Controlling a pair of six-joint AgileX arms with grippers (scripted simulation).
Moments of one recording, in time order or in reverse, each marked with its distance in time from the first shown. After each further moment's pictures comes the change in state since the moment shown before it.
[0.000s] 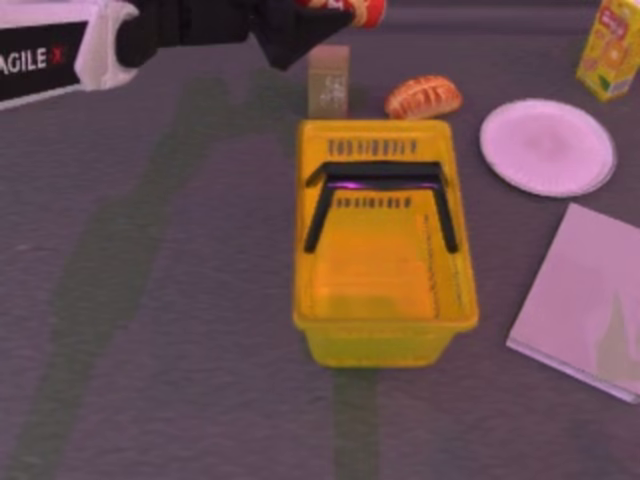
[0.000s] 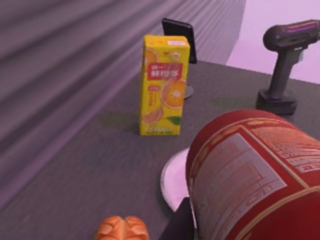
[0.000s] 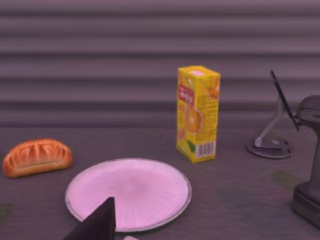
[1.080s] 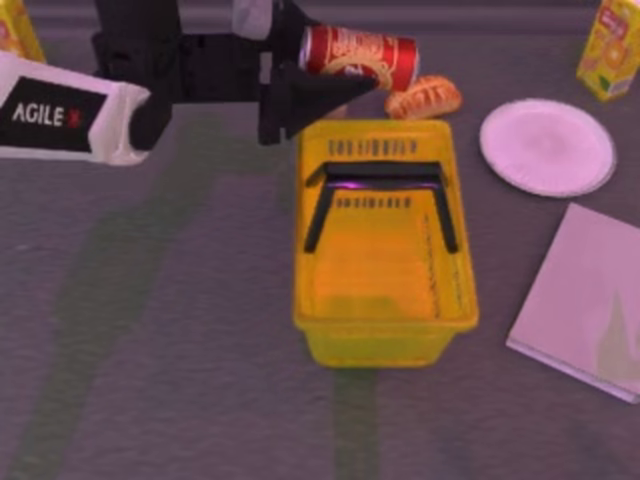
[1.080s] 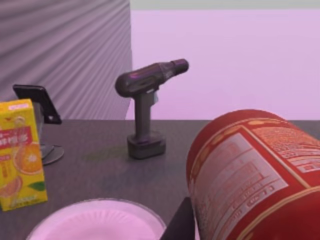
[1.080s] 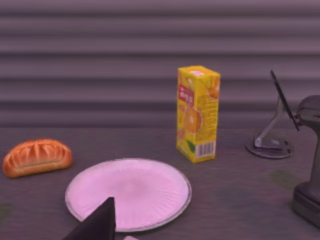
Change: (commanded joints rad) left arm -0.029 -0.038 -0.292 0.537 0.278 -0.162; right arm 0.000 0.000 0.000 0.000 0.000 0.000
